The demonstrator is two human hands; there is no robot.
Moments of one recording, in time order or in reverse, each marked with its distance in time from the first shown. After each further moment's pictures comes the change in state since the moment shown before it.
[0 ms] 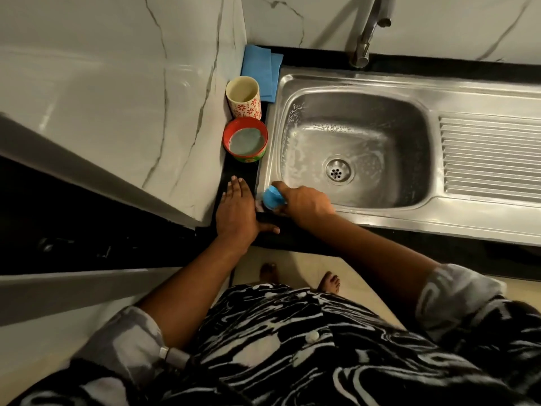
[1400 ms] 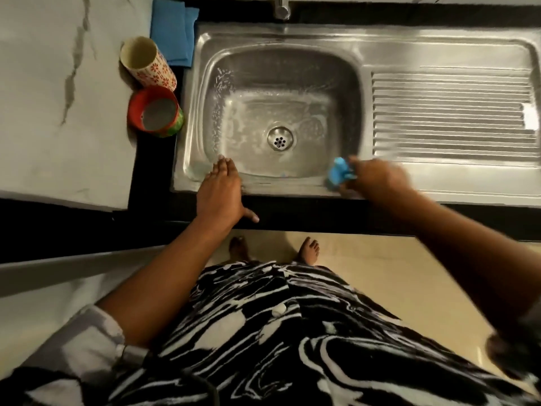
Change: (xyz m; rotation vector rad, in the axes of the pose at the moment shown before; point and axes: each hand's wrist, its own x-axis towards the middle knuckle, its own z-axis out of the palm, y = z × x) left_hand -0.030 0.157 0.011 0.165 -0.107 0.093; right_hand -0.142 0.266 -0.041 0.003 -0.048 0.325
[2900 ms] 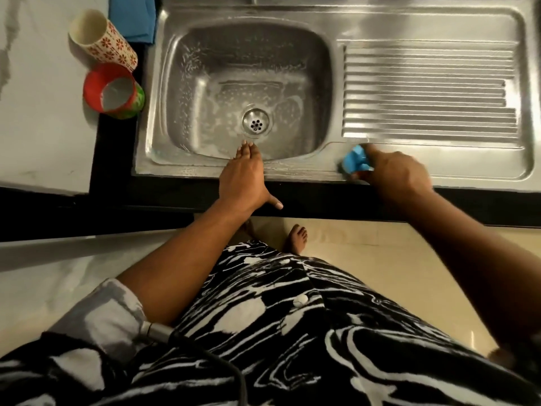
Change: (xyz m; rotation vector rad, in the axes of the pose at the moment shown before) left_hand -0.005 0.125 0.015 -0.091 -0.043 0.055; right_hand -0.023 0.106 0.028 0.024 0.168 0.048
